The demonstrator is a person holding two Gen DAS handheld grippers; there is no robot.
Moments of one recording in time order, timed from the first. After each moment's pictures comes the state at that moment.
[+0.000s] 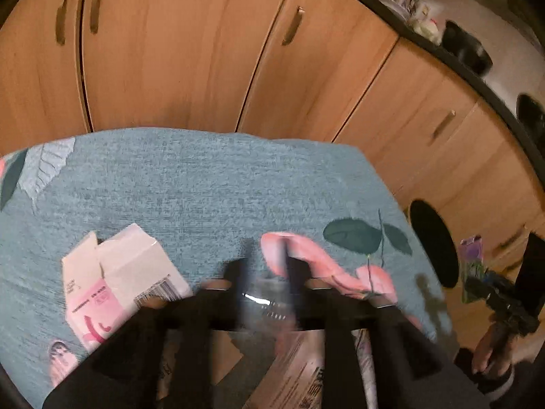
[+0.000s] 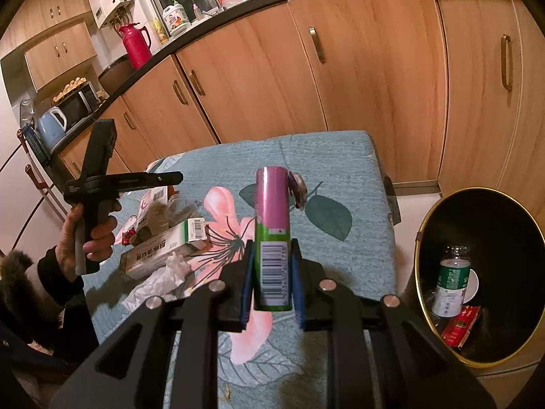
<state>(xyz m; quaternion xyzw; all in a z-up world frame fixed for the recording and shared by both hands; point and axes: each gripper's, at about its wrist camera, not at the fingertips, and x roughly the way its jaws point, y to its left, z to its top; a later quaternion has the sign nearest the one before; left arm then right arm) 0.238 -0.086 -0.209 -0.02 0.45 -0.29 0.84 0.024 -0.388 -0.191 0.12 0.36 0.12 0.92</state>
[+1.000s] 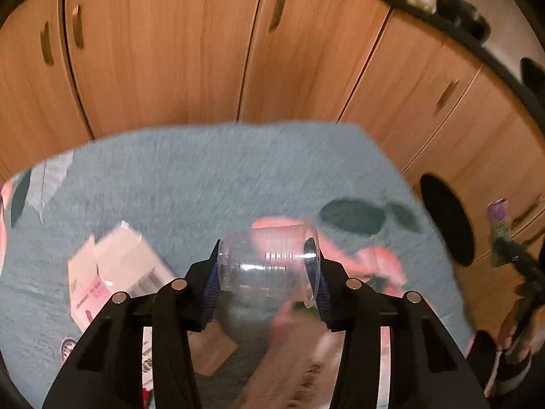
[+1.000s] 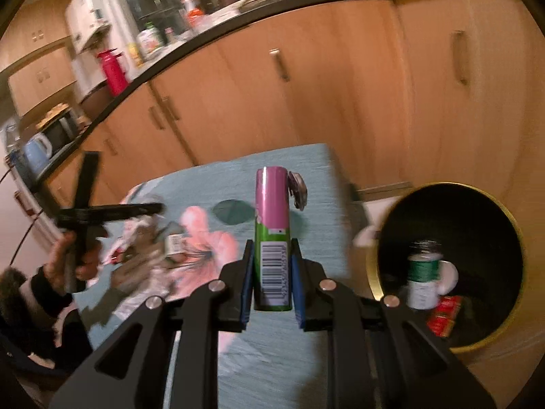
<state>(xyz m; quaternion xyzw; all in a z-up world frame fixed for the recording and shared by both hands) 0.221 -0.105 -0.196 0.03 0.46 -0.28 0.84 -0.011 -0.446 -0.181 0.15 0.34 0.03 0.93</state>
